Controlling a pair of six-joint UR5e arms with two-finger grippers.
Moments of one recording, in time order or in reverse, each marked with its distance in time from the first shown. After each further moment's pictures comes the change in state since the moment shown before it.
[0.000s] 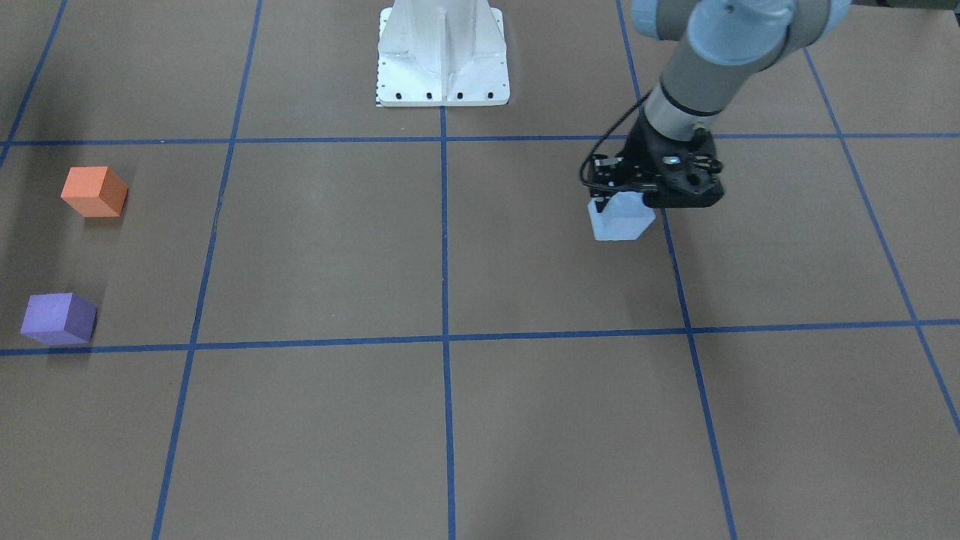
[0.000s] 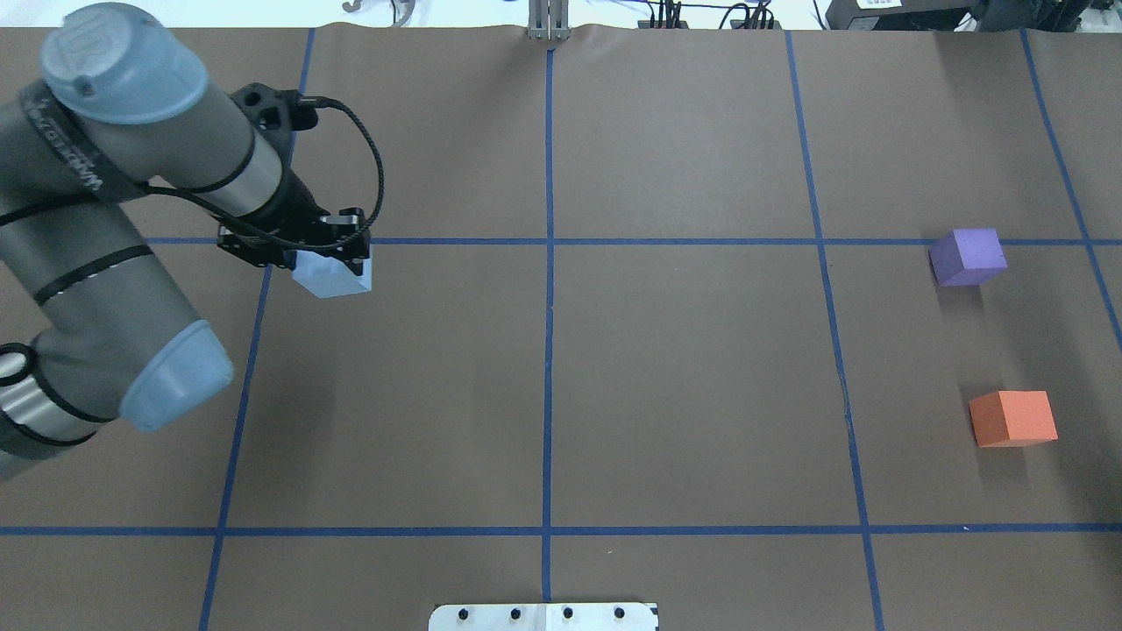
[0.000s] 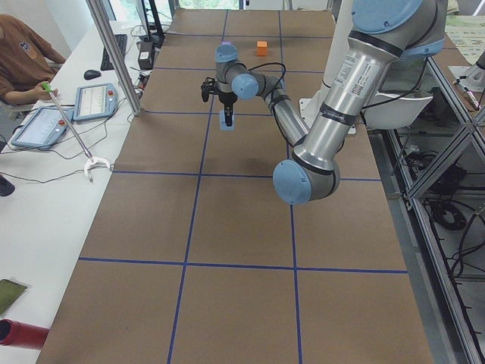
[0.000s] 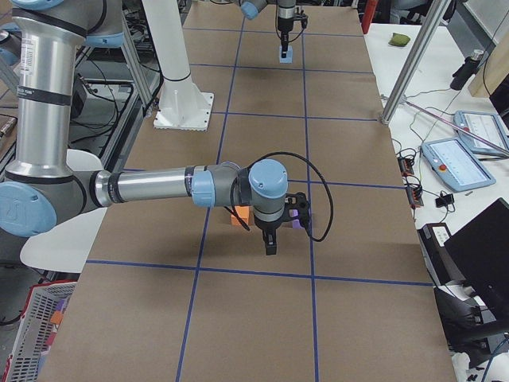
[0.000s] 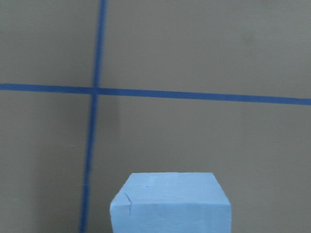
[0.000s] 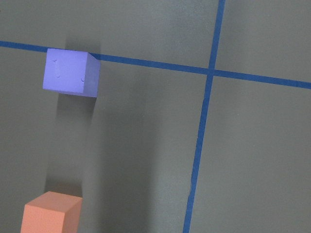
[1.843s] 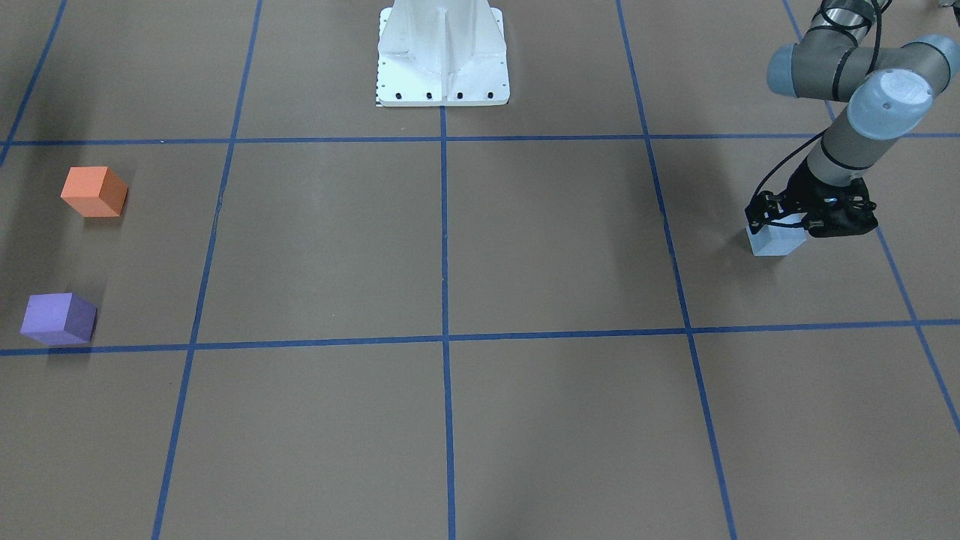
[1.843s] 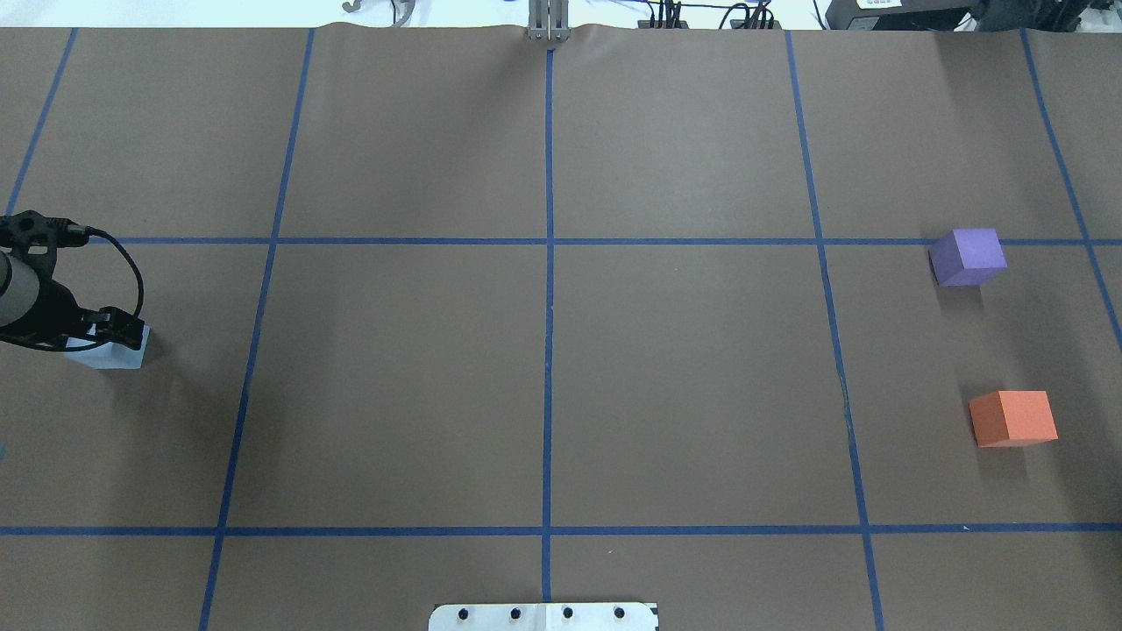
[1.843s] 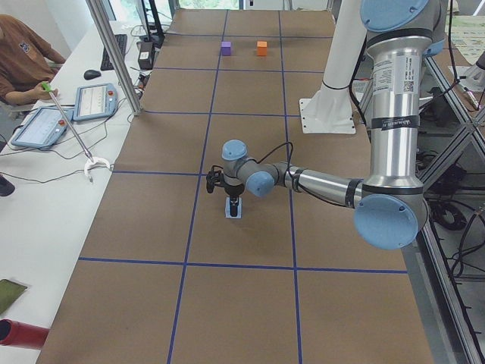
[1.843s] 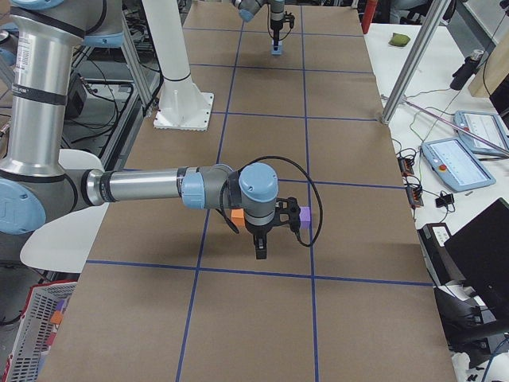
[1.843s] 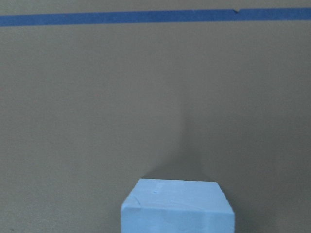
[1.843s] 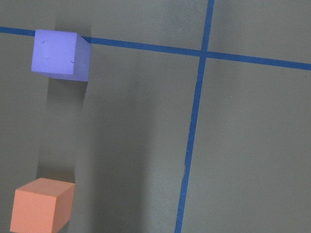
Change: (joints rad) left arm -0.115 0.620 0.158 -0.559 0.043 0.236; right arm 0.001 -0.054 0.024 -0.004 -0.018 -0.006
